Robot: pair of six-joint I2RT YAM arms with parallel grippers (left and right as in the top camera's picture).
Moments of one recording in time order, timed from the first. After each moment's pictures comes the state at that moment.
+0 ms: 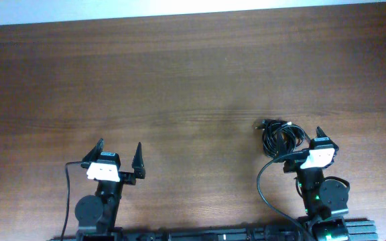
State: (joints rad) left arm -0.05 0.01 0.01 -0.07 0.12 -0.01; right arm 0.10 0.01 0.01 -0.07 0.06 0.00
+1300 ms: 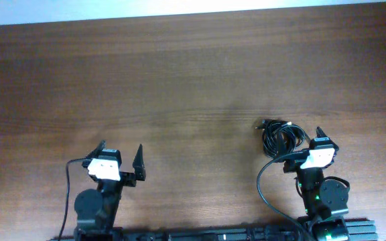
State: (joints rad) left arm -0.05 0.09 0.08 -0.16 0.12 -0.01; right arm 0.10 0.01 0.01 -0.07 0.06 0.00
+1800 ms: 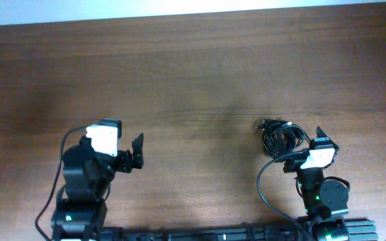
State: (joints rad) left arm -0.05 0.65 0.54 -0.43 0.17 0.03; right arm 0.10 0.01 0.01 -0.07 0.06 0.00
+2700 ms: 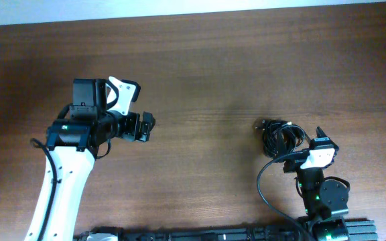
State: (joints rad) left arm -0.09 1.29 1.10 -0.86 0.28 0.16; right arm 0.10 0.01 0.01 -0.07 0.06 0.00
